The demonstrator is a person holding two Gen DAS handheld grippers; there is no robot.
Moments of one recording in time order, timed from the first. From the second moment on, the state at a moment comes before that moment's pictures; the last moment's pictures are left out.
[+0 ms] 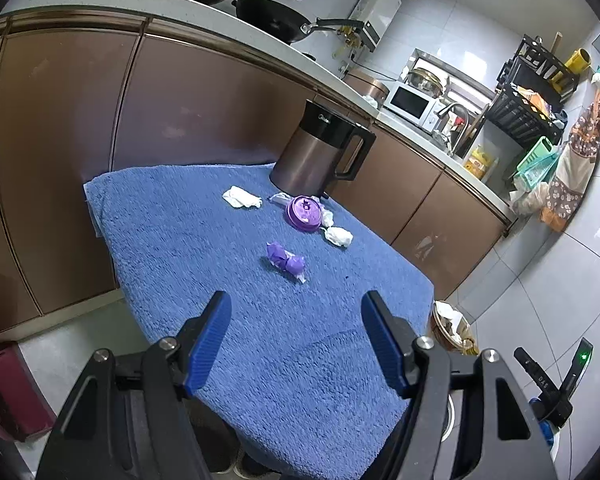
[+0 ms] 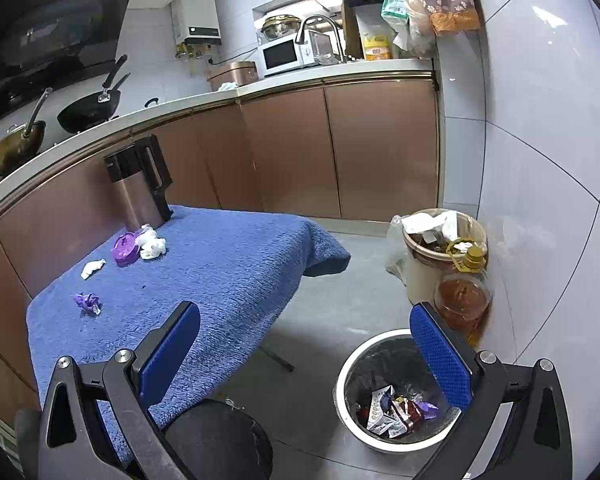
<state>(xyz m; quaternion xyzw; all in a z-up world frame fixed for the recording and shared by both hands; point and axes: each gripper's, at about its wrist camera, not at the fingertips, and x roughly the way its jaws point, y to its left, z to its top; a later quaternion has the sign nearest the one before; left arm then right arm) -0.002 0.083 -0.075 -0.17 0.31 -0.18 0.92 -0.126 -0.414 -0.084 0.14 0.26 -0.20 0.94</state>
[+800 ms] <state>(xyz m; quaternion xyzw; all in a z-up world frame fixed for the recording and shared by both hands) -0.002 0.095 -0.073 -0.17 0.30 -0.16 0.92 -0.132 -0.409 -0.070 0.13 0.24 -0.19 0.94</state>
